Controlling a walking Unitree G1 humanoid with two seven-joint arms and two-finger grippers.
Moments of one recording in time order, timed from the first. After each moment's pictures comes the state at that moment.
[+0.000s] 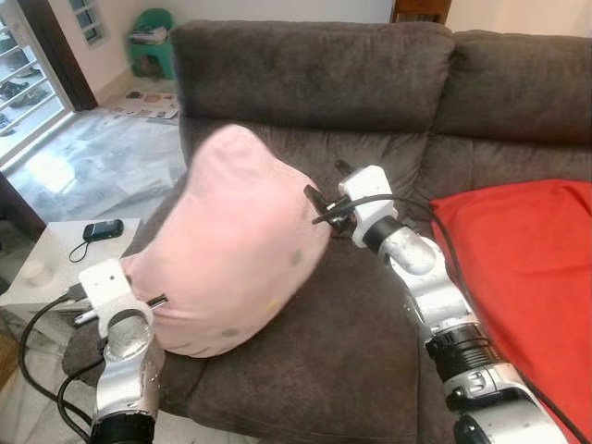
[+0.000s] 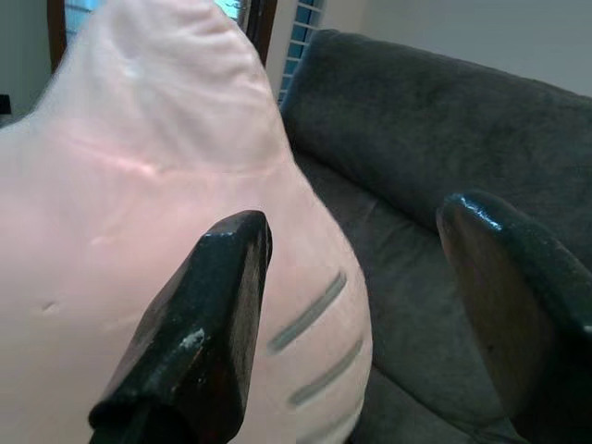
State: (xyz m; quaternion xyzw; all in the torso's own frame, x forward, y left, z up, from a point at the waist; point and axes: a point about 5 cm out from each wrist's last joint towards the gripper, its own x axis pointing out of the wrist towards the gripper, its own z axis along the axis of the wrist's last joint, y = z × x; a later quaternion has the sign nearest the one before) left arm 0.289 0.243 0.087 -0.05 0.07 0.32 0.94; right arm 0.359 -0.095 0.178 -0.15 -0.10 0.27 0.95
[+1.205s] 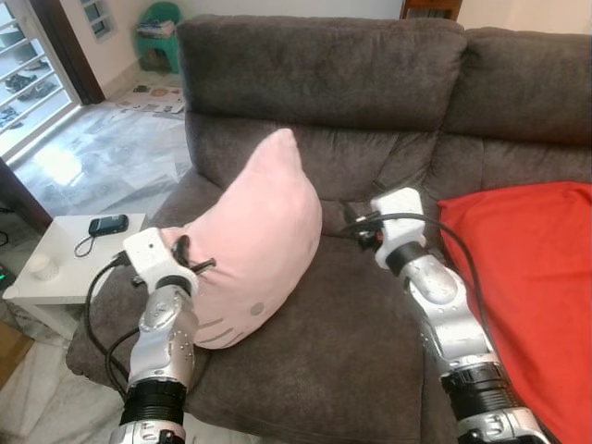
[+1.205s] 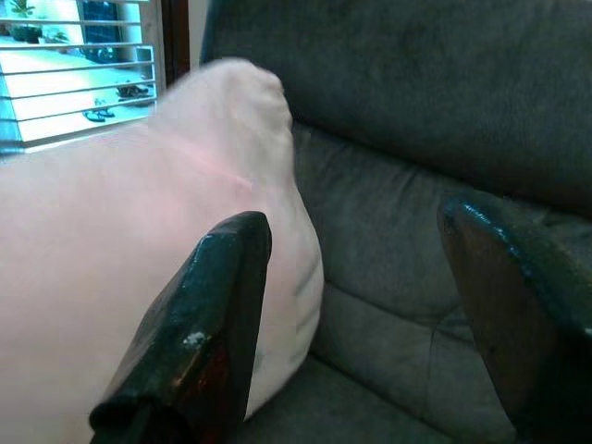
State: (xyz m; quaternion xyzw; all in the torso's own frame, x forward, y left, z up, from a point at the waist) left arm 0.324 0.196 0.109 -0.18 0.02 0.17 0.97; right arm 0.336 -0.134 0.149 -0.11 -0.05 0.16 0.98
